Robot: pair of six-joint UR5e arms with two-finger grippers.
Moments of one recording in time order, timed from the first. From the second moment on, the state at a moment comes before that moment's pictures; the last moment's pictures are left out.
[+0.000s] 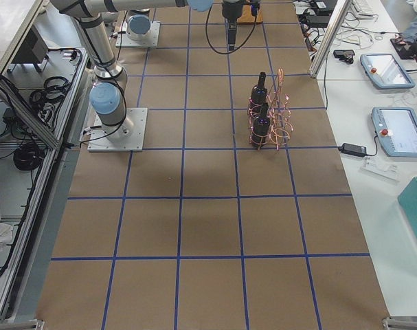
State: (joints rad) left arm -1.18 -1.90 -1.23 -1.61 1.64 0.55; right arm 1.59 -1.54 1.47 -1.58 -1.56 0.10
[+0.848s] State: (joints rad) left arm -1.07 -2.05 -1.13 -1.53 1.62 0.70; right arm 1.59 -1.54 1.47 -1.58 -1.56 0.10
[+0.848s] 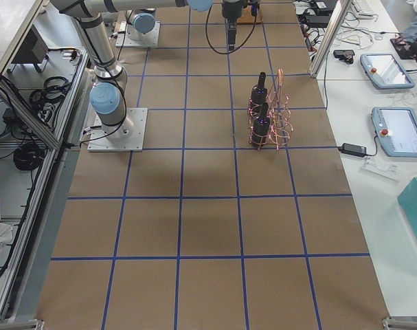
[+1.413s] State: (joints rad) left arm -1.06 -2.08 -1.13 -1.51 1.62 0.71; right arm 1.59 -1.54 1.47 -1.58 -1.56 0.10
